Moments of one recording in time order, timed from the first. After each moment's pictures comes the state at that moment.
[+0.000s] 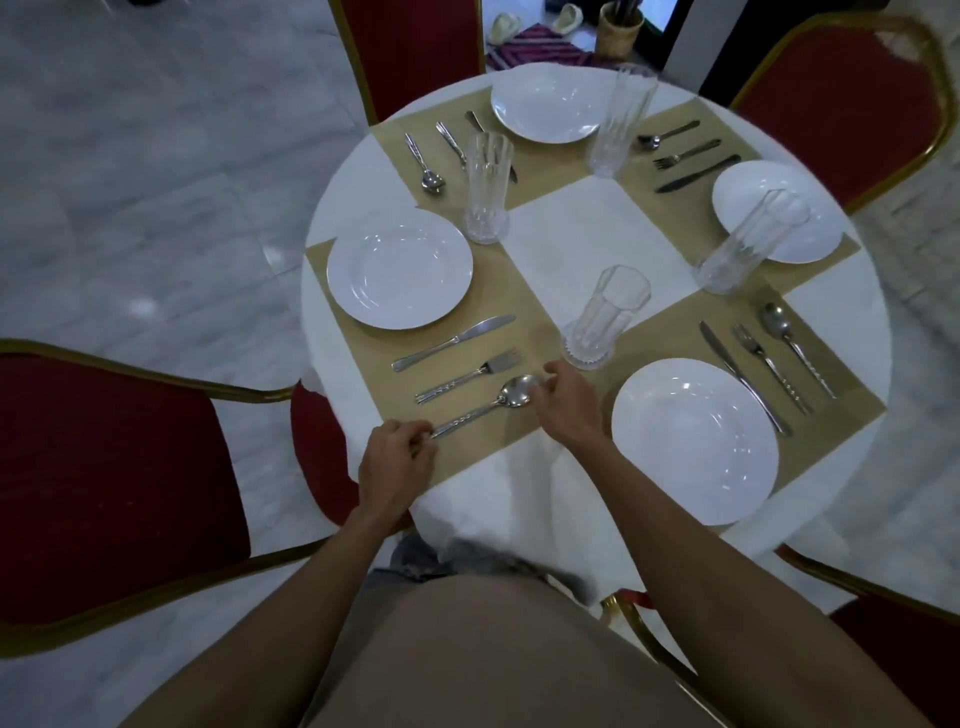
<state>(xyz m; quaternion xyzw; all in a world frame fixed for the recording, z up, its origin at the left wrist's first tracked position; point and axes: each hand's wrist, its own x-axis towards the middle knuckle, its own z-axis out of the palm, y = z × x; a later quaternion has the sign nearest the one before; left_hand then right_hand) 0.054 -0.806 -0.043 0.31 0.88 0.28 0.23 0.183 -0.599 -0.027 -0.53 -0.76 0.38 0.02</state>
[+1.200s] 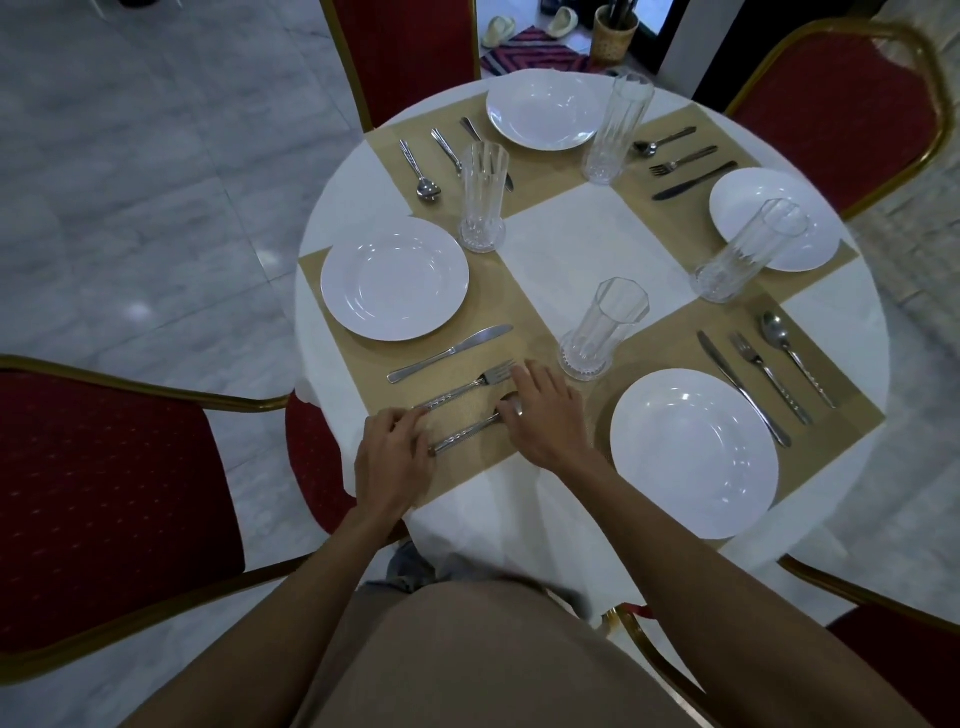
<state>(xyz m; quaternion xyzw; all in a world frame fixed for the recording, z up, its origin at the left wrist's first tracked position) 0.049 -0.789 -0.039 0.34 0.89 0.28 0.14 0.171 -0.614 -0.025 -0.37 -0.90 0.20 -0.01</state>
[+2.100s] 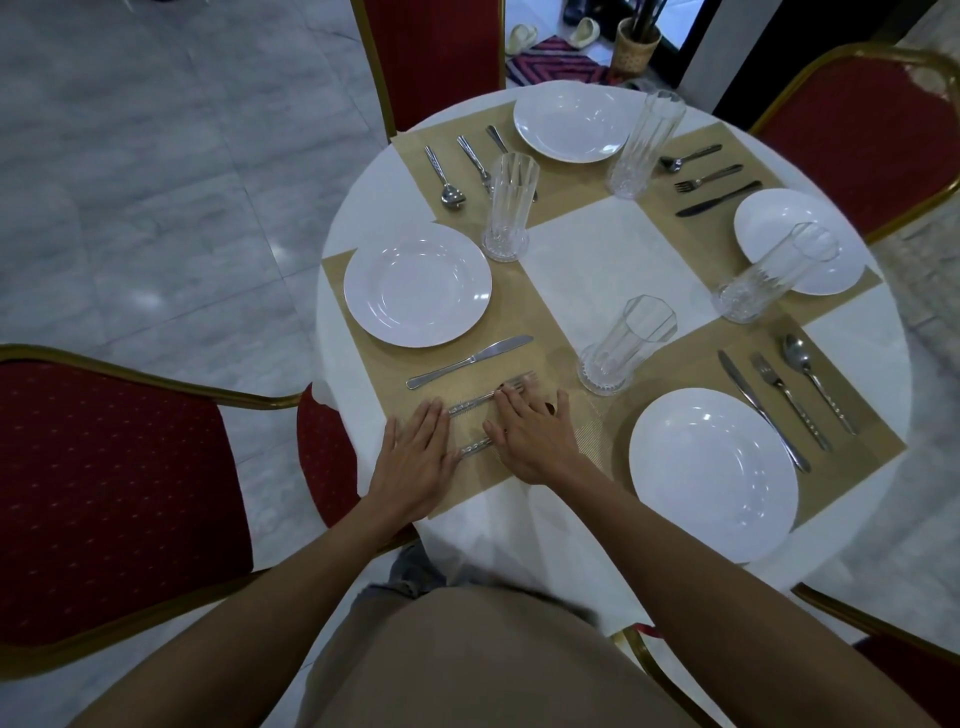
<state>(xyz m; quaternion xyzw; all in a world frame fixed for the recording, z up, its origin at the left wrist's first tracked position) 0.025 -0.791 -0.071 0.51 0.84 0.02 0.20 0.142 -0.628 -0.034 -0.28 -0.93 0.13 -0.21</state>
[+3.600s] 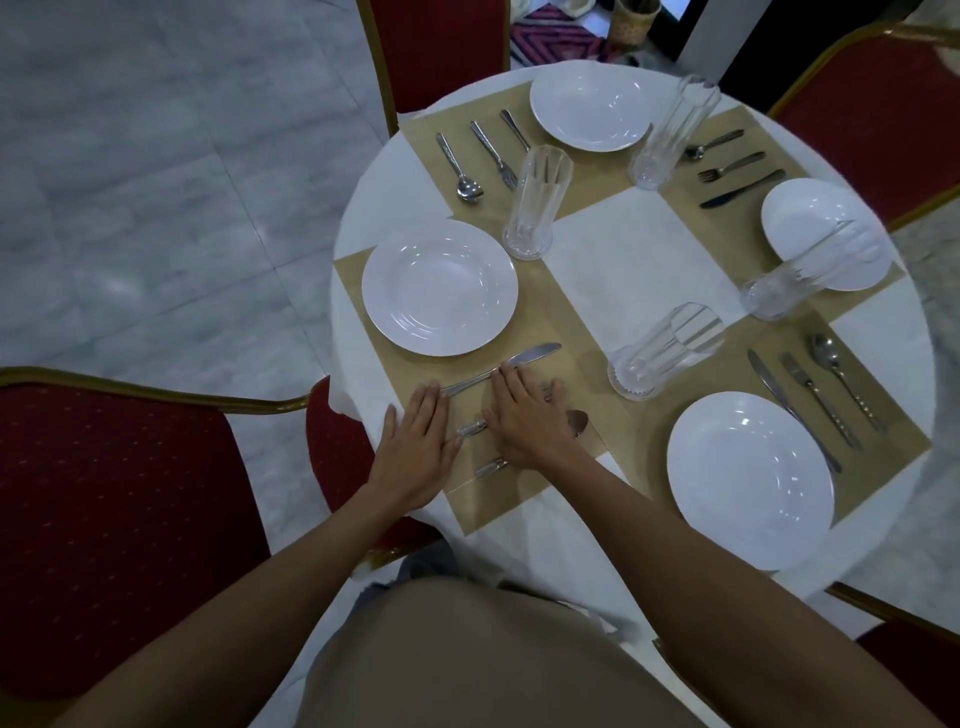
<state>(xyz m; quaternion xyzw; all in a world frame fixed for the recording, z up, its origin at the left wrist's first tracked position) -0.033 -0.794 -0.064 0.51 0.83 0.04 0.22 0.077 -0.639 -0.035 -0.30 -0.92 0.12 -0.22</state>
